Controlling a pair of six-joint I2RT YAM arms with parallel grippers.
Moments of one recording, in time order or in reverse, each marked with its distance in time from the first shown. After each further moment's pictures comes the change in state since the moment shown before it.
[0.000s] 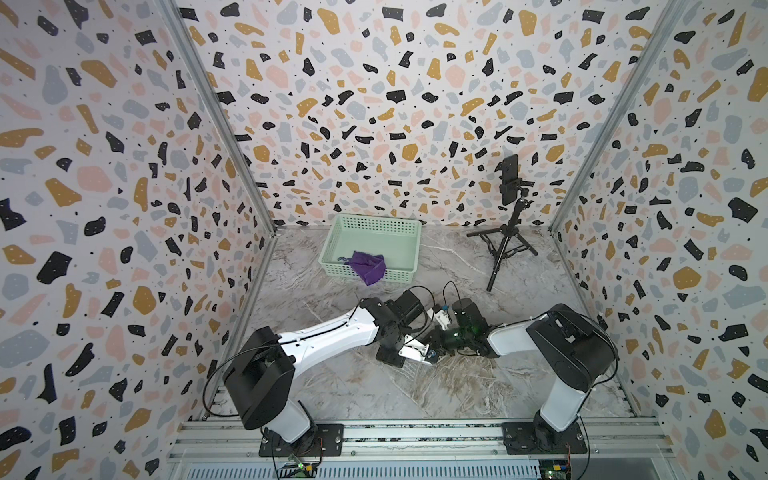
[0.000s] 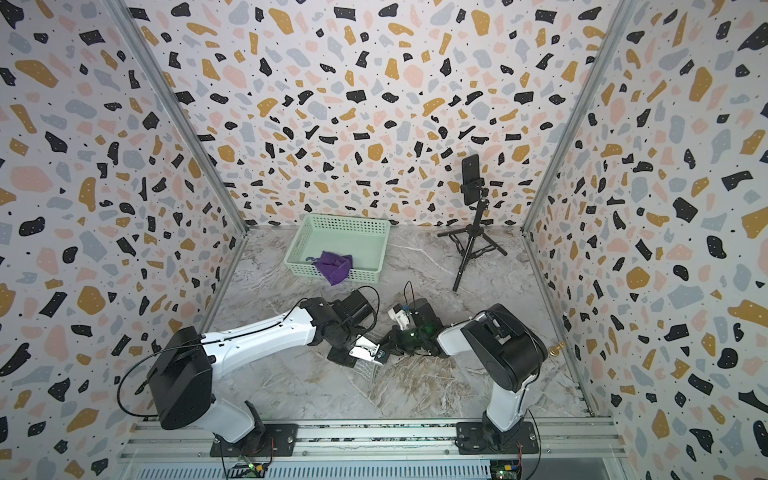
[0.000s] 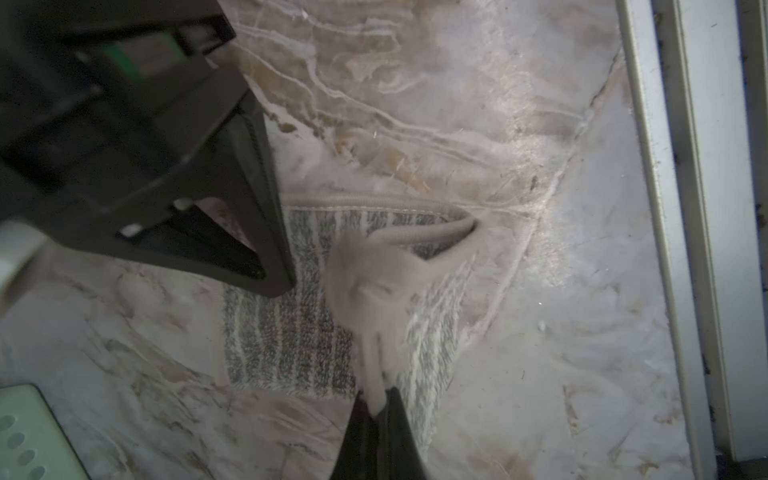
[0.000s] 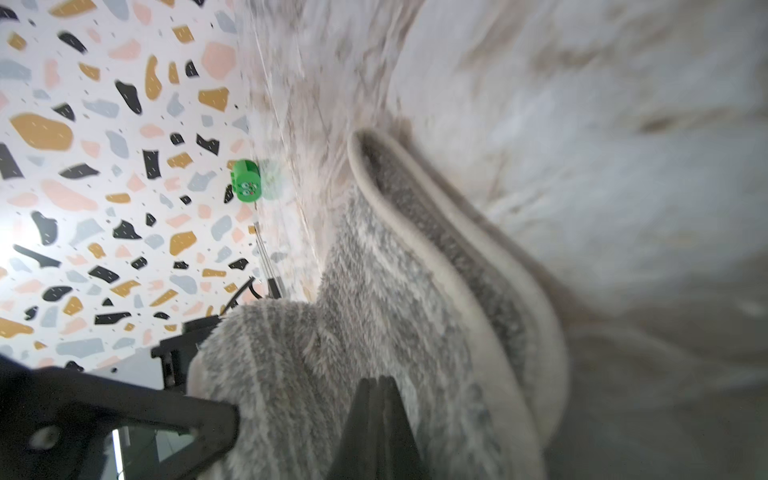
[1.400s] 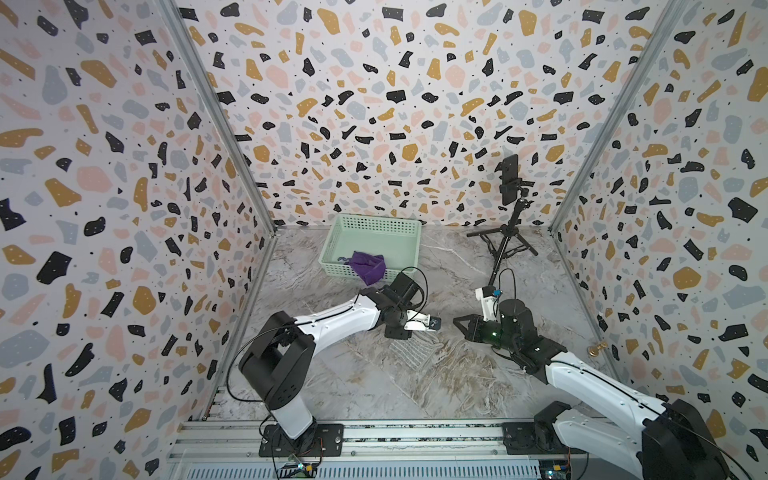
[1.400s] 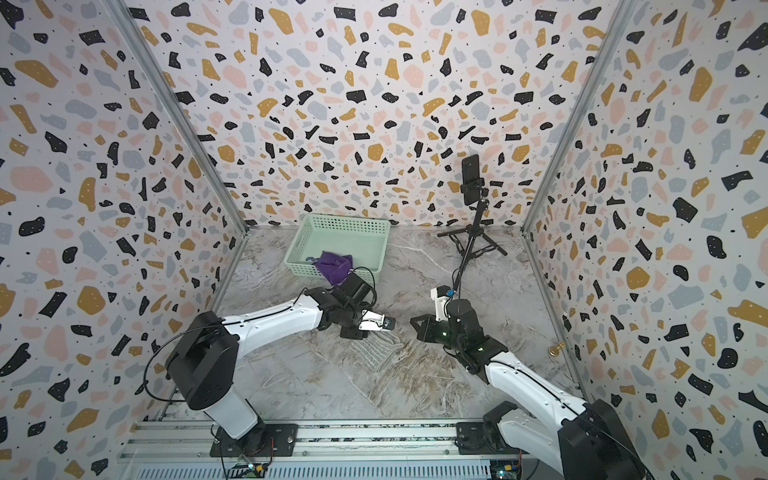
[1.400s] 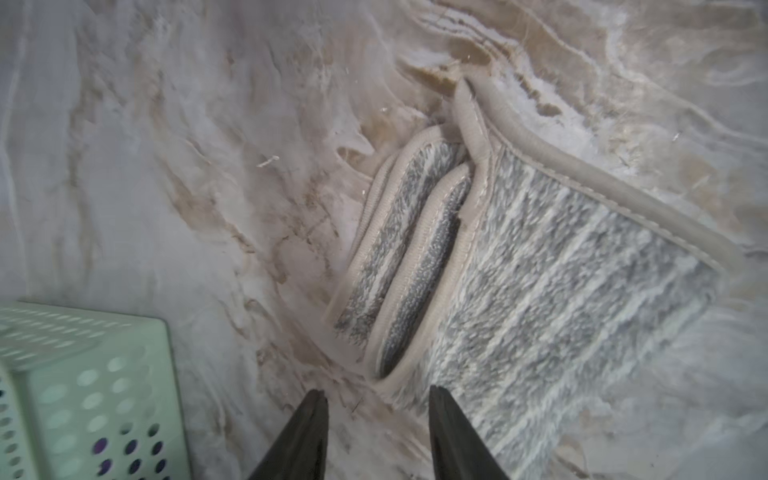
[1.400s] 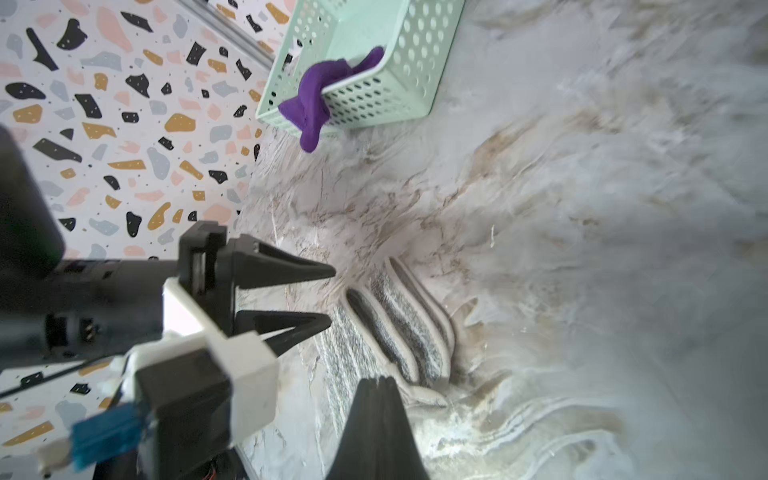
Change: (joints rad) left arm 0.126 0.129 0.031 0.291 -0.029 -0.072; right arm -0.089 -0.711 -0.185 -0.316 0.413 -0.161
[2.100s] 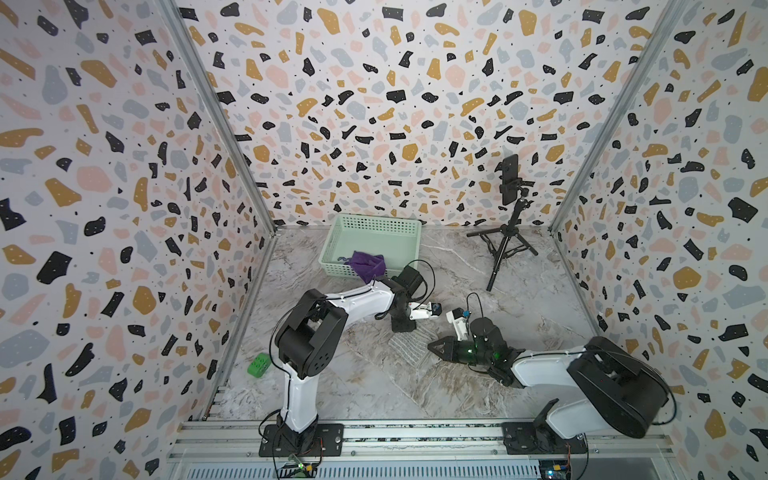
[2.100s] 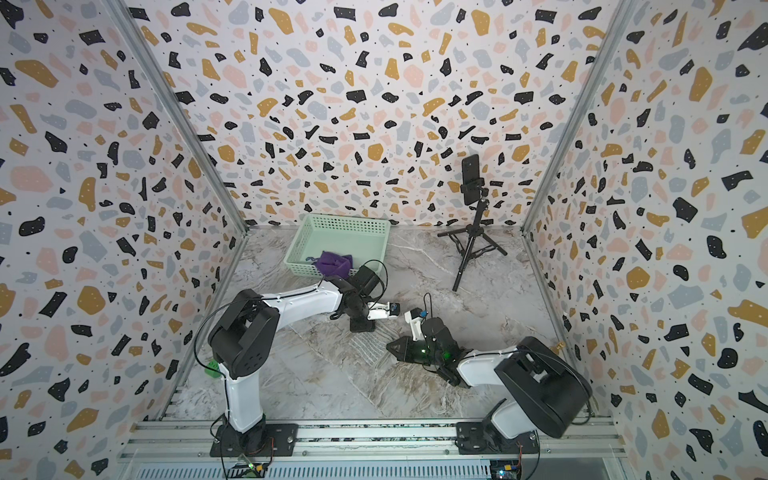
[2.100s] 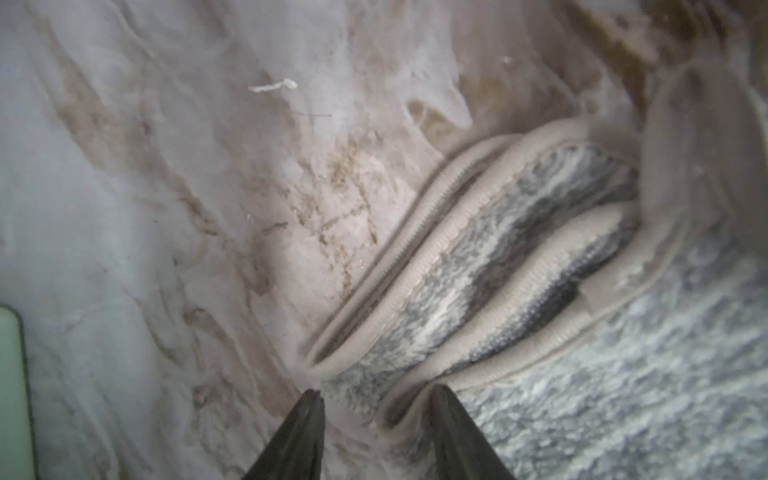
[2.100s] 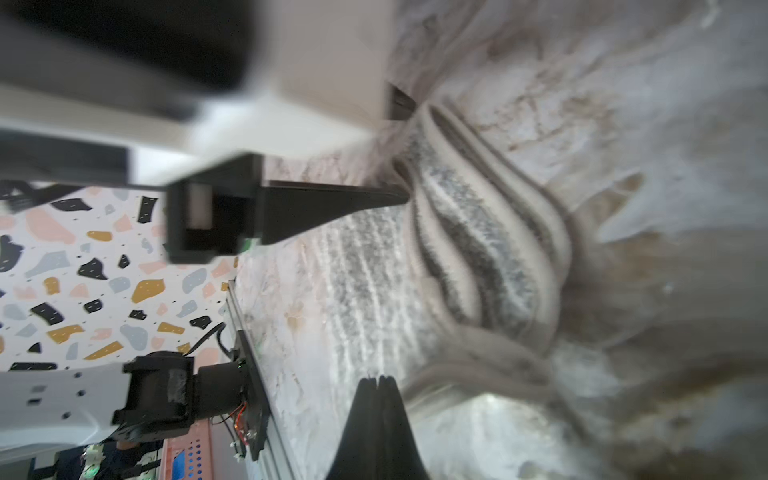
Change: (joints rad) left arm 0.054 0.241 0.182 -0.065 0.016 -0.195; right arm 0.178 0.466 -0.106 0.541 -0.048 0.190
